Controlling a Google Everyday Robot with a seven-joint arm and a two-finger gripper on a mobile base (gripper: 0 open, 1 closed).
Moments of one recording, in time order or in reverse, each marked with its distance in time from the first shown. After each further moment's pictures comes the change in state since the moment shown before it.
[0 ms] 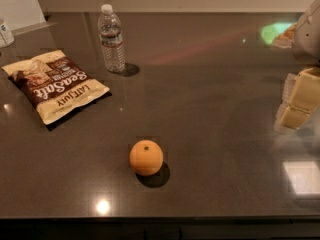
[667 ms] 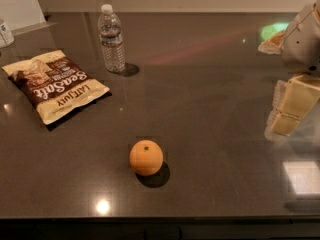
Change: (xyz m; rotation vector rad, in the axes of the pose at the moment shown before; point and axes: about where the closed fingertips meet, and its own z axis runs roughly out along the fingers) arm -0.018 0.012 0.008 -0.032 -0.058 -0.051
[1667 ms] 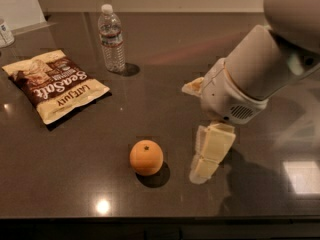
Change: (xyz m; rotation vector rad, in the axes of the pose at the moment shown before) arm -0.107 0.079 0.078 -0.180 -0.237 -0.145
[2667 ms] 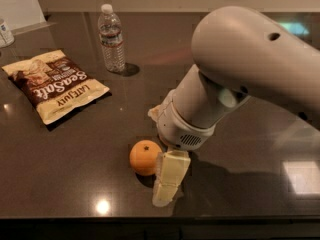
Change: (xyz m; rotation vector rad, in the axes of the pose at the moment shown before) arm -0.036 0.024 0.074 -0.074 0.001 -0.044
